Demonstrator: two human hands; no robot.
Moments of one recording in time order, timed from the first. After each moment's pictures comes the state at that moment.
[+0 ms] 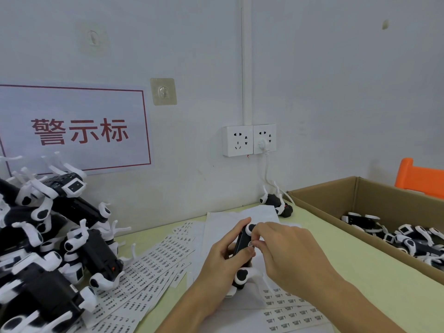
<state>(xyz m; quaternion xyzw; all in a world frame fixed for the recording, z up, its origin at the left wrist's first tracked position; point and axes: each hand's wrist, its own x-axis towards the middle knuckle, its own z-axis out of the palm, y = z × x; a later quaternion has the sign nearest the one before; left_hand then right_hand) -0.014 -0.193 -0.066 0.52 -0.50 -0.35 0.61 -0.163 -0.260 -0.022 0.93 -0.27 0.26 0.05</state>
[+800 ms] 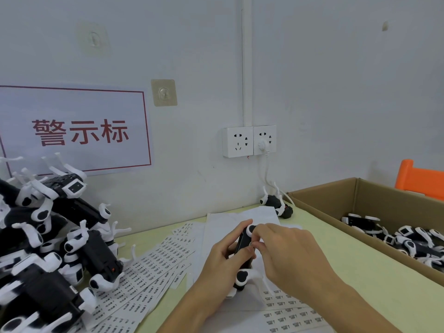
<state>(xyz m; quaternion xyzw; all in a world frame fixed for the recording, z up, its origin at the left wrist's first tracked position) -0.012 -0.197 -0.068 0.53 -0.50 -0.33 0.59 -0.162 -0.256 -0.019 0.92 -0.29 0.24 0.08</state>
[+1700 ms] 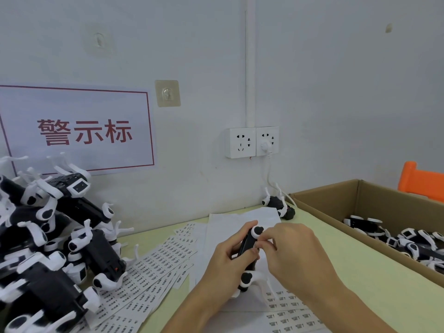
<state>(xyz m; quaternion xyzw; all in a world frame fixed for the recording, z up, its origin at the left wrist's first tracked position) -0.014 -0.197 -0.066 0.53 -0.53 -0.32 0.59 -0.158 -0.253 -0.017 0.89 -0.34 0.31 0.00</state>
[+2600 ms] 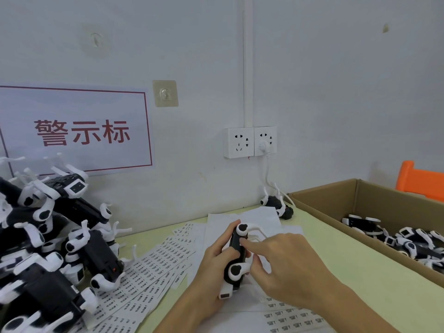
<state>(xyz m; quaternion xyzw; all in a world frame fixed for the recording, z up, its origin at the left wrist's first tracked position) -0.003 -0.194 -0.073 0.48 -0.41 -0.44 0.64 -0.162 -0.255 -0.026 0.94 -0.19 0.26 0.07</state>
